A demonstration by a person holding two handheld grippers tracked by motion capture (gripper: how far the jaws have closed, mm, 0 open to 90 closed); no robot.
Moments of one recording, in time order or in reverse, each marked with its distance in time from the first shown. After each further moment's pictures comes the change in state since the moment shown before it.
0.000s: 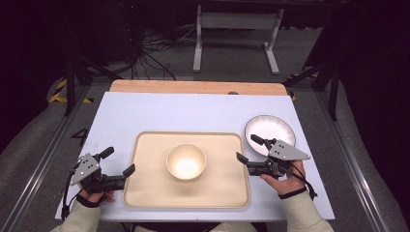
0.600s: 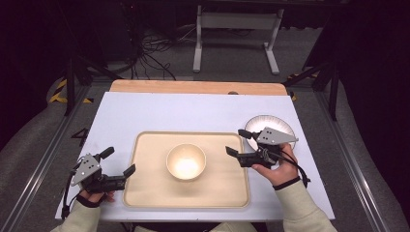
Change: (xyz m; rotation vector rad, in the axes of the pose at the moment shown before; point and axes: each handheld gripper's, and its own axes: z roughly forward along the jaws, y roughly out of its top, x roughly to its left) left arm -0.001 0.000 0.000 0.000 0.001 0.011; right arm 0.000 0.031 0.028 0.084 0.108 0.061
